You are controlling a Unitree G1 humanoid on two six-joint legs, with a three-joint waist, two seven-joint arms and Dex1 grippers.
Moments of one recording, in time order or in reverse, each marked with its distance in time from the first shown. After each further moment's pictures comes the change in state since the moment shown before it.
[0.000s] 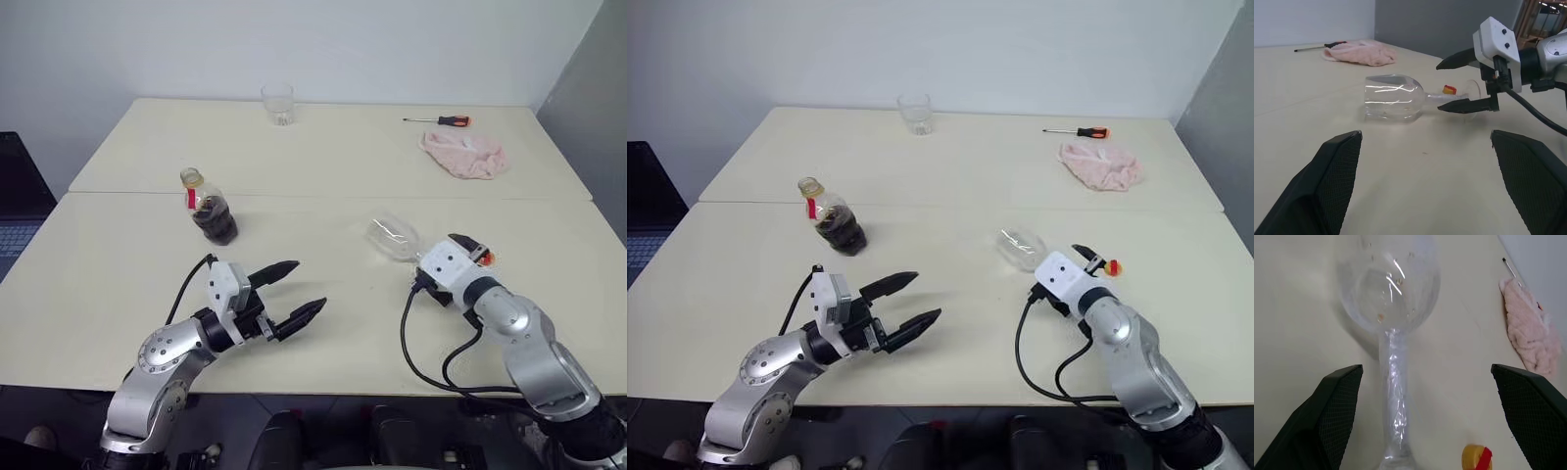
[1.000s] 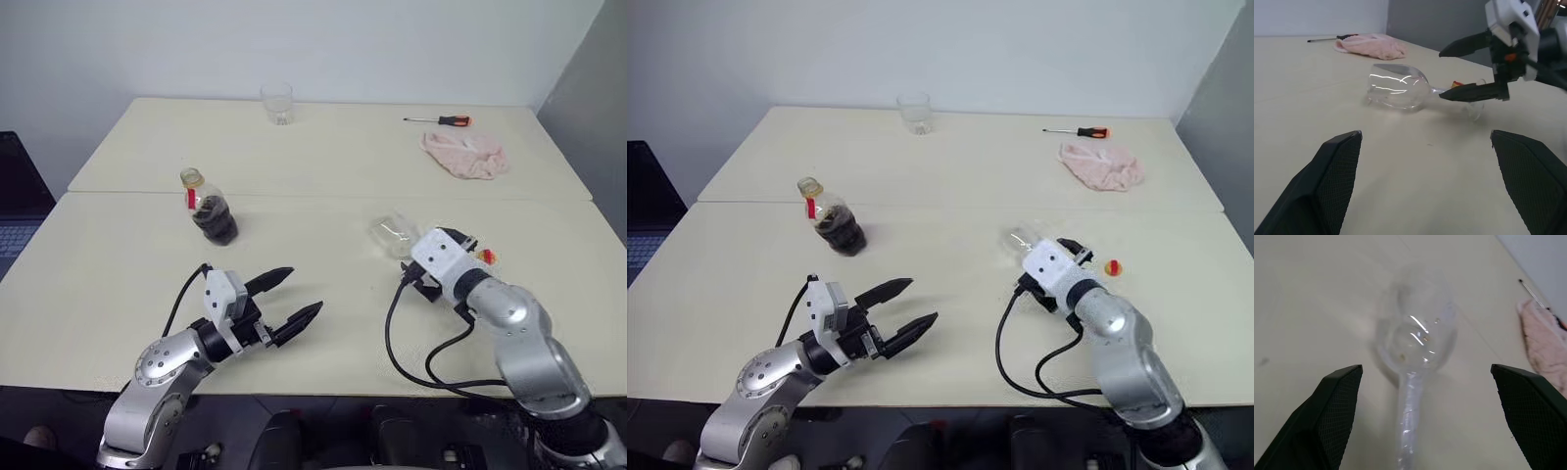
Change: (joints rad) left arm 0.064 -0.013 0.007 -0.031 0.000 -0.001 0.056; right arm -0.058 0.079 -0.089 -0.146 0.044 0.117 0.242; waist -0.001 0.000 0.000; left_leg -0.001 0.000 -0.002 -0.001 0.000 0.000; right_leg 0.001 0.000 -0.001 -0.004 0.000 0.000
